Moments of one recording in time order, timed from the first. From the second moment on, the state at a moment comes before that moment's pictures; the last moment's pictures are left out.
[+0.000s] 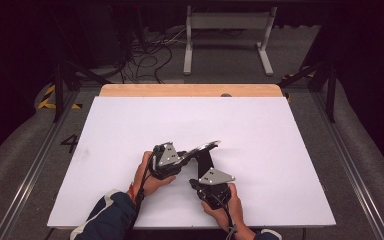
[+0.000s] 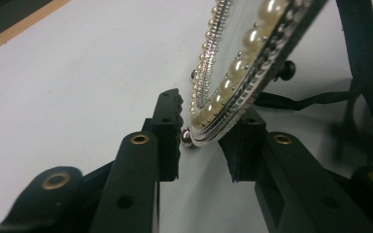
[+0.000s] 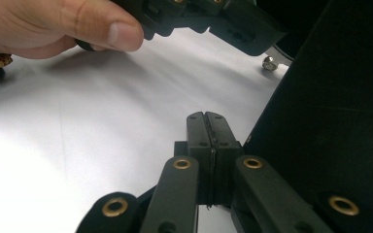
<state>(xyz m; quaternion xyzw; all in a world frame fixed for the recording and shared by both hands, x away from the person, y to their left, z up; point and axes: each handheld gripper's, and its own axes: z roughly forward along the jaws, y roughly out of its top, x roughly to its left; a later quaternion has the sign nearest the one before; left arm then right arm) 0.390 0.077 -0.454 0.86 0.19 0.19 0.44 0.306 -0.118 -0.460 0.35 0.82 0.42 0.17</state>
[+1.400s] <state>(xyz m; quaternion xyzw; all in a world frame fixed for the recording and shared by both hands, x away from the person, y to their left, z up) 0.388 0.078 -0.451 0.86 0.17 0.18 0.46 0.311 -0.134 -0.459 0.36 0.82 0.42 0.16</state>
